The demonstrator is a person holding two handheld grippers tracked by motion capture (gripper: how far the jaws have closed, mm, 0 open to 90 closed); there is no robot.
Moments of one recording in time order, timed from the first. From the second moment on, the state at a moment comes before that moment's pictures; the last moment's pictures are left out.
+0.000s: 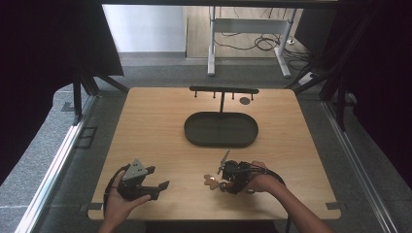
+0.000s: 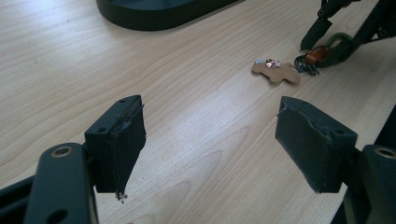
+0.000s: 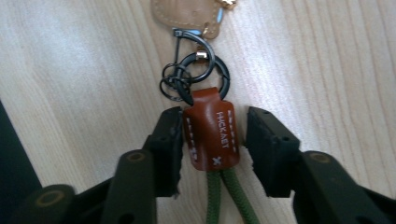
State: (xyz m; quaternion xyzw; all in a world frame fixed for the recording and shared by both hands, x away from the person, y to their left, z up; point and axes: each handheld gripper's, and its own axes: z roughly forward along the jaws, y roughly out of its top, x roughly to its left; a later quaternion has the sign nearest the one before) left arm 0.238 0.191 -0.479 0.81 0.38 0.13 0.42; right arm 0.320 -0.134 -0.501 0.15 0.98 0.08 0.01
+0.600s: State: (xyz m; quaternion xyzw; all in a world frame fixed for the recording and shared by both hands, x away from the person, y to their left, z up) left arm 0.238 0.192 -0.479 0.81 0.38 0.13 0.42; right arm 0.327 -0.131 -0.500 0.18 0.98 0.08 -0.01
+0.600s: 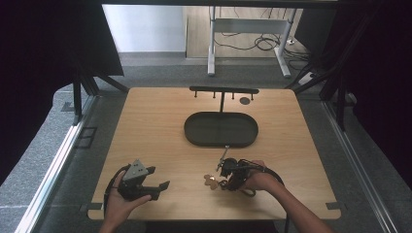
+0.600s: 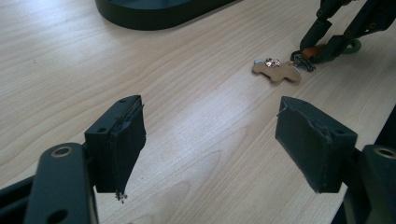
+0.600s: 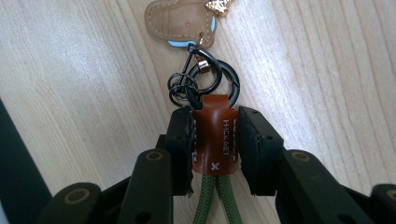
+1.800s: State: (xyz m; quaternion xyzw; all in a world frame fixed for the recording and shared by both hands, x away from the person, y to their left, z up) left arm 0.239 0.197 -0.477 0.81 0.38 0.13 0.43; right arm 0.330 -0.147 -0.399 0.19 0.96 0.19 0.01
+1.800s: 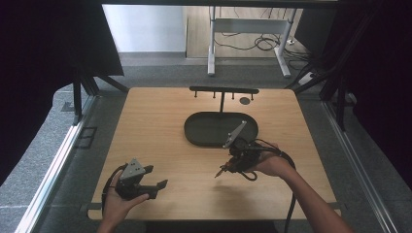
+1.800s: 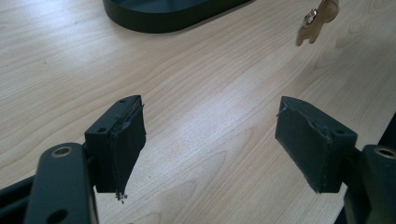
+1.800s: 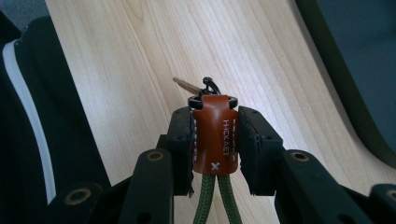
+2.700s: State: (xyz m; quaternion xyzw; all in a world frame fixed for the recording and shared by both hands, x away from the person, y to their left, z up) left arm 0.239 0.199 -0.476 0.81 0.39 0.13 0.43; right arm 0.349 -0.146 -0.380 0.19 0.96 0.20 0.03
